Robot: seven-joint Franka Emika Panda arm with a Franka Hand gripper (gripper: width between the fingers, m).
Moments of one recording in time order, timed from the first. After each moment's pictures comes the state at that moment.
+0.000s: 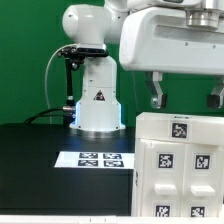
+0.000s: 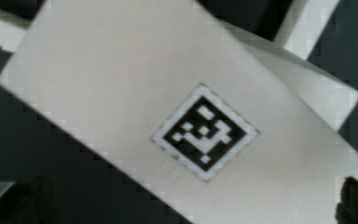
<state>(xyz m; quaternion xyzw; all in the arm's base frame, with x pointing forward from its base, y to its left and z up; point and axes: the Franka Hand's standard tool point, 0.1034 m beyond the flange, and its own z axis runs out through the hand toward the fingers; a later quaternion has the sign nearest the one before) 0.646 0.077 0.181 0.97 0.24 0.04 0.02</state>
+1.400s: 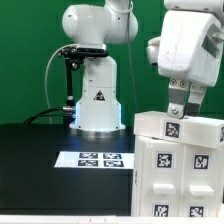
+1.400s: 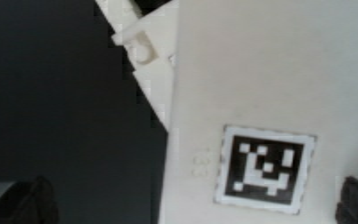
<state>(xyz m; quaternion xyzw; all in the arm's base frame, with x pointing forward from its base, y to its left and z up) 0.656 0.078 0.171 0.87 0.49 0.00 0.08</state>
